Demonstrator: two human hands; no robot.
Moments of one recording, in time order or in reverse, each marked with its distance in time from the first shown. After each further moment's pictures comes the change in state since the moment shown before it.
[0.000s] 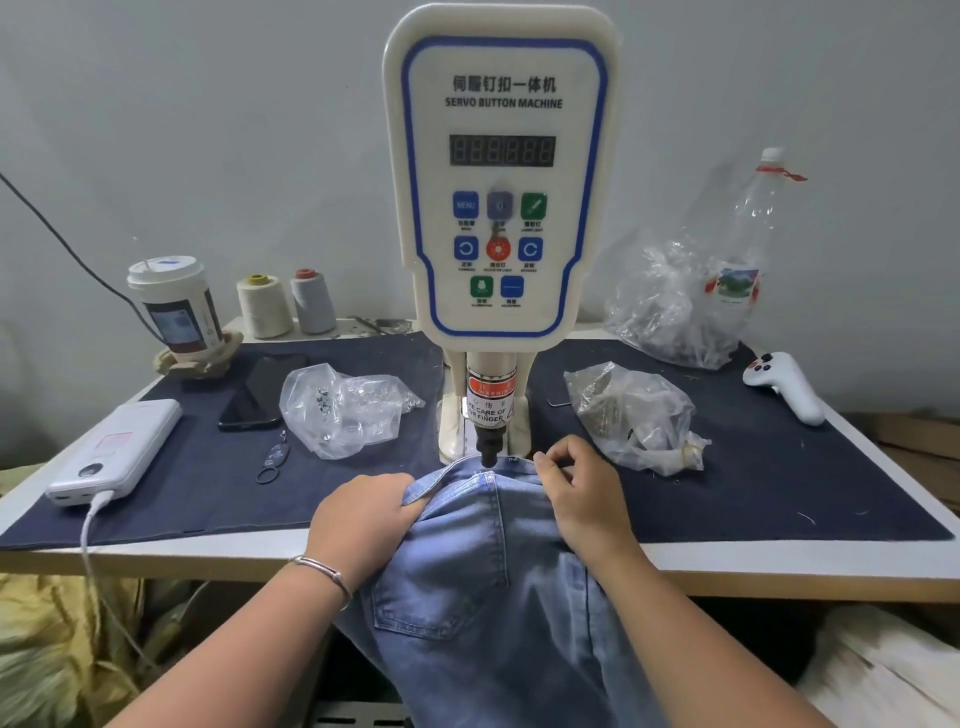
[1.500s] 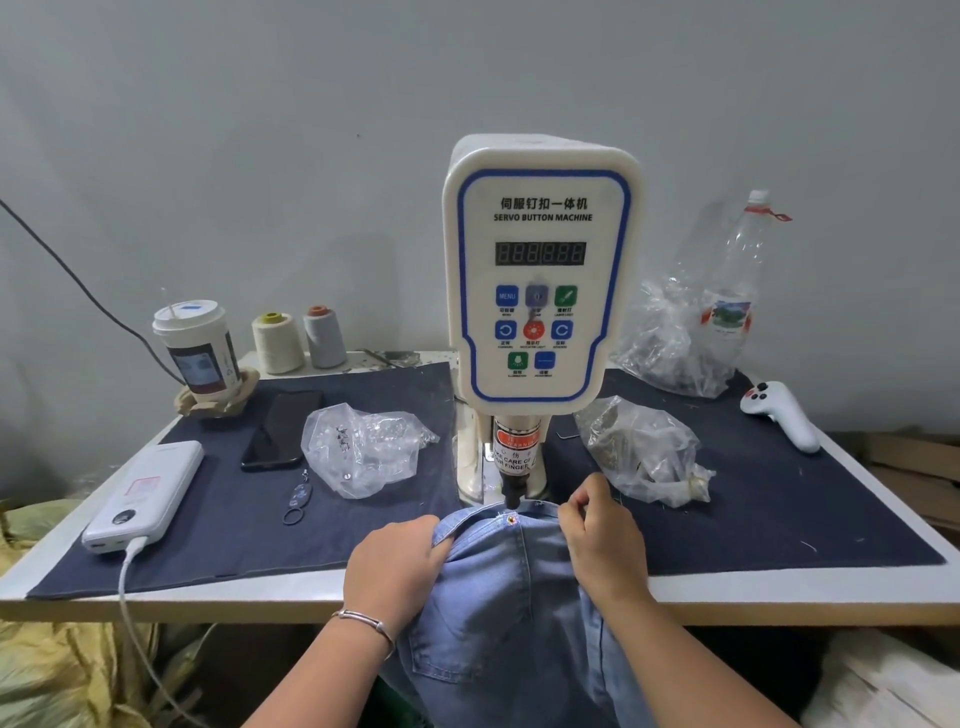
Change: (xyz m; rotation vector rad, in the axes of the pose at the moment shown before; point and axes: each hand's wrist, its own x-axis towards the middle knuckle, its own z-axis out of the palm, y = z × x) left_hand -0.005 0.002 0.003 0.044 0.014 0.018; right_hand -0.008 -0.013 0.001 -0.300 0.081 0.037
